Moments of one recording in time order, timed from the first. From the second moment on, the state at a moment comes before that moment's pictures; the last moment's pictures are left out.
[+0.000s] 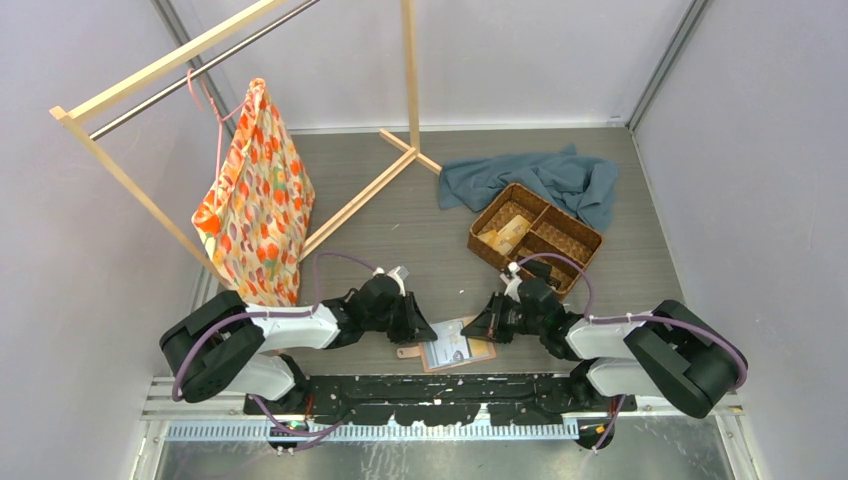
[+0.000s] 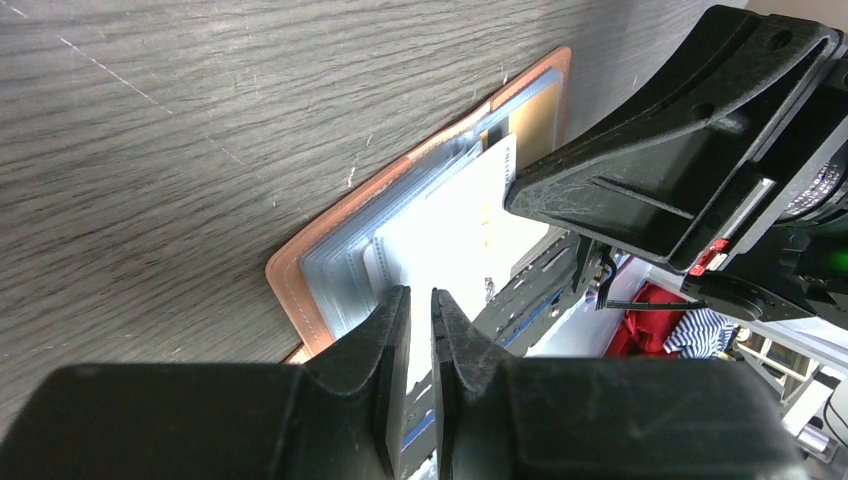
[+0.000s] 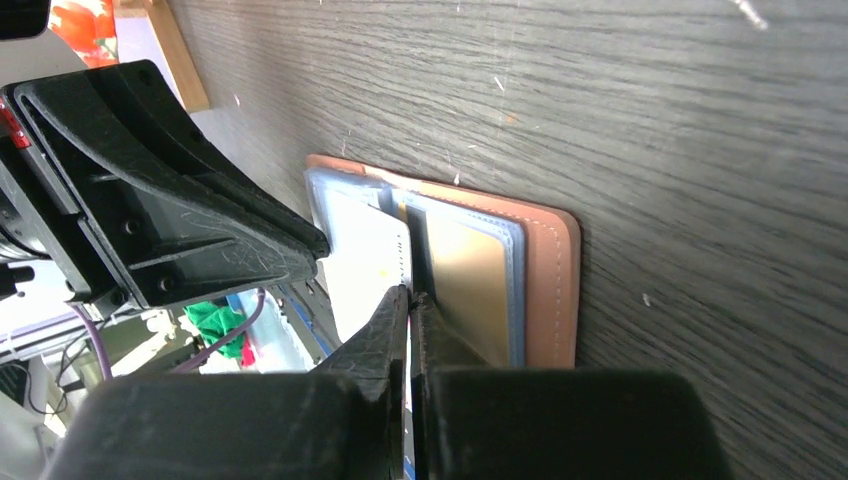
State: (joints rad) left arm -0.92 1.36 0.39 0.24 0.24 -1.15; right arm 0.66 1.27 0.11 0.54 -0.44 1.06
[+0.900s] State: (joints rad) left arm -0.86 1.32 0.42 0.06 0.21 -1.05; right arm 0.63 0.80 0.13 0.04 -0.45 0.95
